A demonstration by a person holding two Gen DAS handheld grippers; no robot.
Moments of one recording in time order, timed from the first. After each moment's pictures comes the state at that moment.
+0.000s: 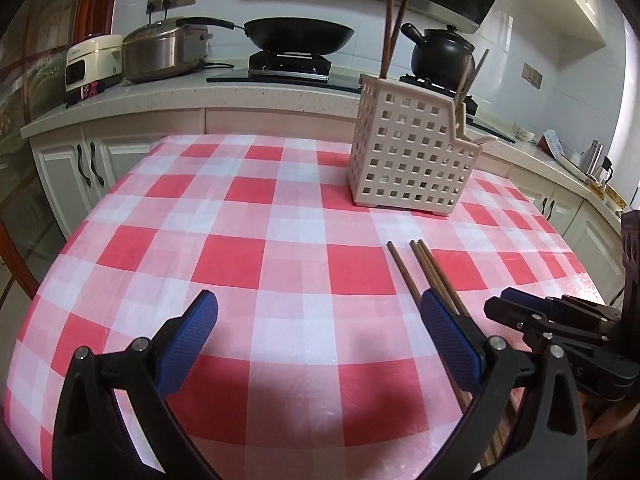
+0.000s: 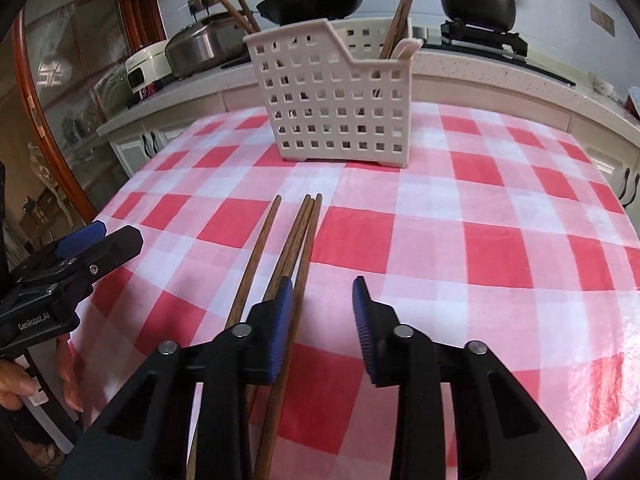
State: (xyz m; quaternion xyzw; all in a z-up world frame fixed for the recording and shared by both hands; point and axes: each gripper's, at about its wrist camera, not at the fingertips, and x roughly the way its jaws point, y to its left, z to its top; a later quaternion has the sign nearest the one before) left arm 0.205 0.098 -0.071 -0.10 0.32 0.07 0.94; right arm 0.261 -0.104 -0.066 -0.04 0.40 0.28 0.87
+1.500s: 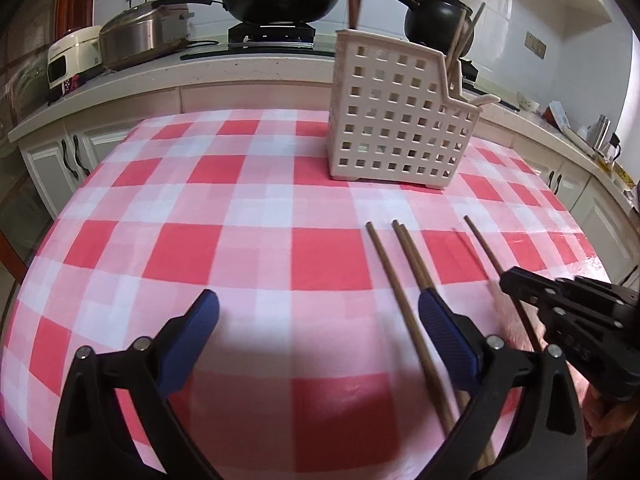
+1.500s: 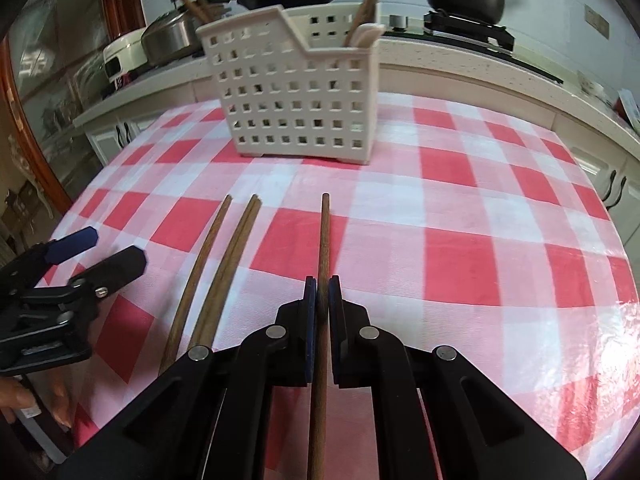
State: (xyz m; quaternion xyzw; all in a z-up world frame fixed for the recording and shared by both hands) left arm 0.245 0.063 -0.085 -0.08 0.37 0.07 0.92; right arm 0.286 -0.119 -0.069 -0.06 0.41 0.24 0.88
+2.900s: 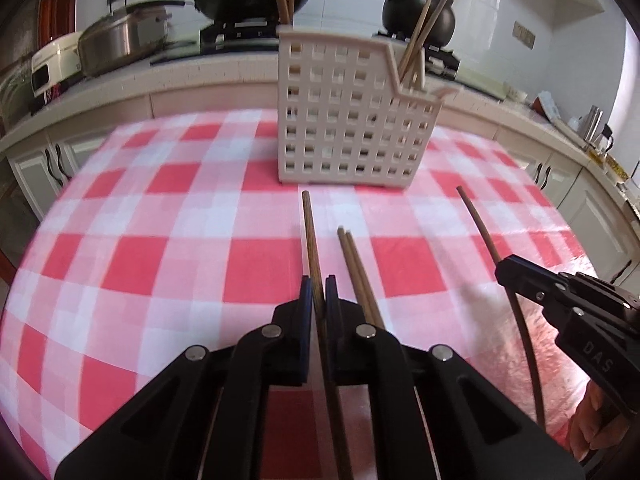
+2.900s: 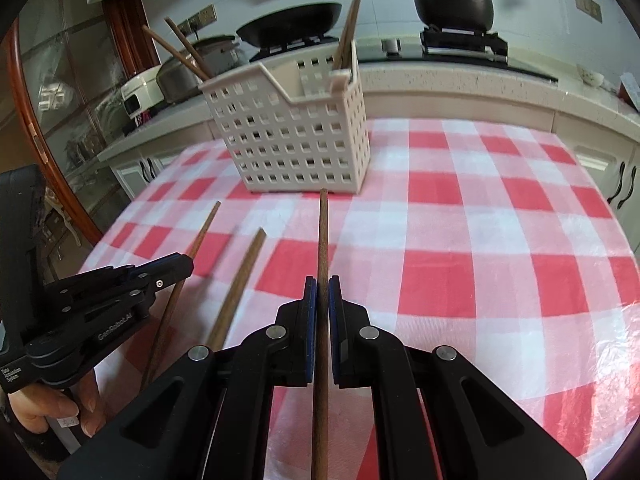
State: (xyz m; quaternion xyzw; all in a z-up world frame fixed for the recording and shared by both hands) left arm 0.261 0.029 -0.073 -0.08 0.38 0.05 0.92; right arm 0.286 -0.153 -0.046 -0.01 0.38 0.28 0.88
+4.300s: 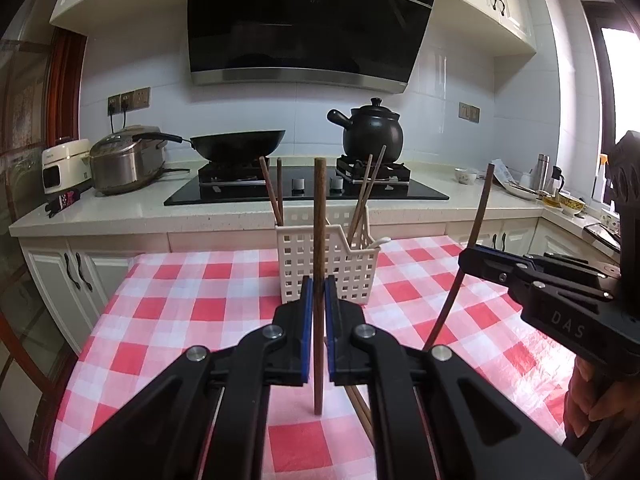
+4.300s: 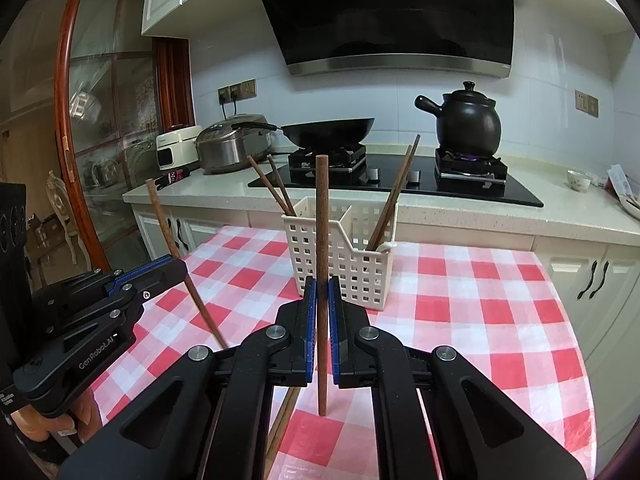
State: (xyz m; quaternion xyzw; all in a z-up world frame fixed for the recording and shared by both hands) left arm 0.162 0.020 0.049 -0.02 0.19 0.02 0.98; right arm 0.215 -0.143 0.071 -0.03 0.22 0.29 0.93
